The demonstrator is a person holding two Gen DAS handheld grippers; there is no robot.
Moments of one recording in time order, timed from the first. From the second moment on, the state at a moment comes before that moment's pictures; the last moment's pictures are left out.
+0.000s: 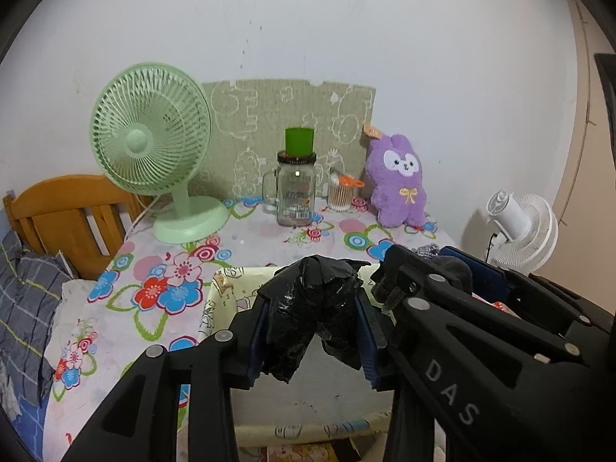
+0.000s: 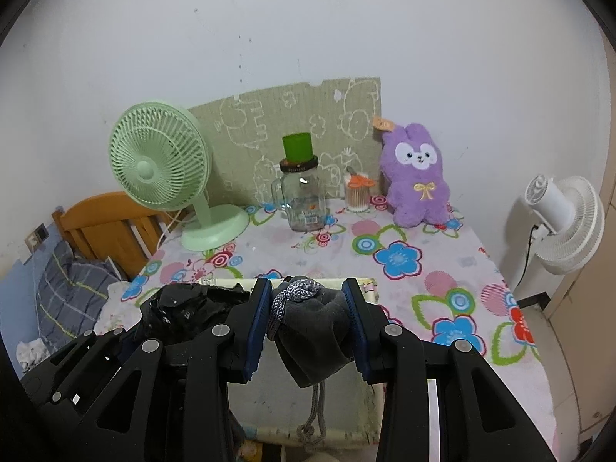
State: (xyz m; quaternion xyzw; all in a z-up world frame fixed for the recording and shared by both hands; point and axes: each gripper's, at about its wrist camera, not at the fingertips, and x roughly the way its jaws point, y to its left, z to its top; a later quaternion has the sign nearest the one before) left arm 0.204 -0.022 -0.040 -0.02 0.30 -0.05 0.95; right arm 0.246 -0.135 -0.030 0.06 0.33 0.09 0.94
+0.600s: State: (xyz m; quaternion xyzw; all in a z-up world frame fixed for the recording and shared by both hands) left arm 0.244 -0.014 -0.075 -0.03 0.36 -0.03 0.93; right arm 0.284 -0.126 -0.071 0.06 0.35 0.09 0.93
